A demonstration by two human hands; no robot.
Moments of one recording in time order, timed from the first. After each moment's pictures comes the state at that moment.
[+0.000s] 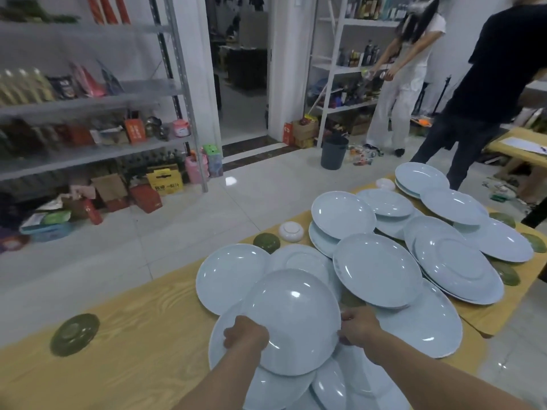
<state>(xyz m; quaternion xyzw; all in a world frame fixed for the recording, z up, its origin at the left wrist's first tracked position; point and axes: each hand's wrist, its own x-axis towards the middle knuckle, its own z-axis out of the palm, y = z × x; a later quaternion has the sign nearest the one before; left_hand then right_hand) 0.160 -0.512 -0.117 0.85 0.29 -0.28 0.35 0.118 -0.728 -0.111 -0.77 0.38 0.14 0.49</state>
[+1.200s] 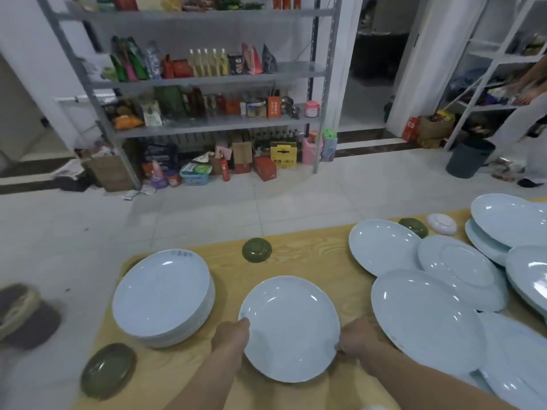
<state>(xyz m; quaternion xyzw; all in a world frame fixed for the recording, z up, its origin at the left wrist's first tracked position) 0.015 -0.157 -0.166 0.65 0.49 -0.13 0.56 0.072 -0.406 -0.166 -0.83 0.23 0.30 0.41</state>
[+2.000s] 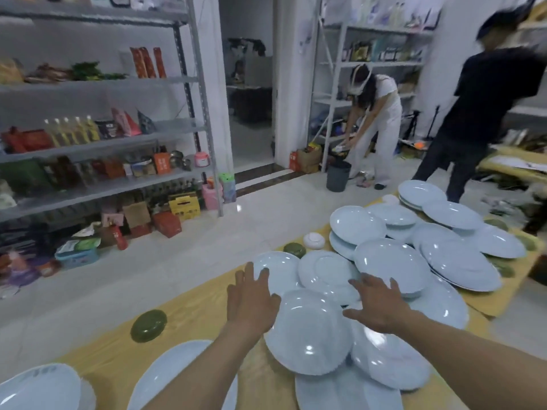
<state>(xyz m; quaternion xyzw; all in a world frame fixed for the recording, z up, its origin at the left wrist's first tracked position) 0.093 -0.379 0.025 0.99 -0.11 -0.02 0.12 0.055 -0.635 0.010 -0.99 0.08 0.13 0.02</state>
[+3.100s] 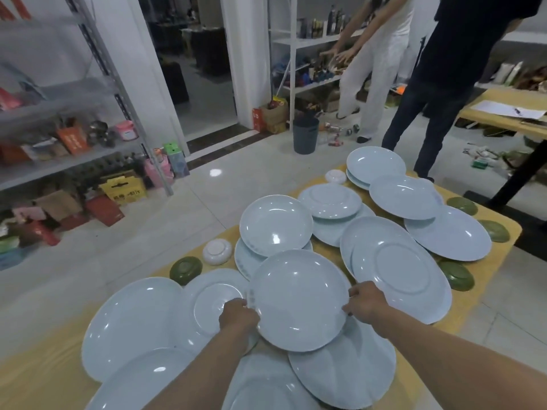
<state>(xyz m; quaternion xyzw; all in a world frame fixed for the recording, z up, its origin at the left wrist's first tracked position) 0.244 -0.733 -0.111 0.81 0.26 -0.25 0.46 0.190 -0.976 -0.096 -0.82 0.38 0.15 0.40</state>
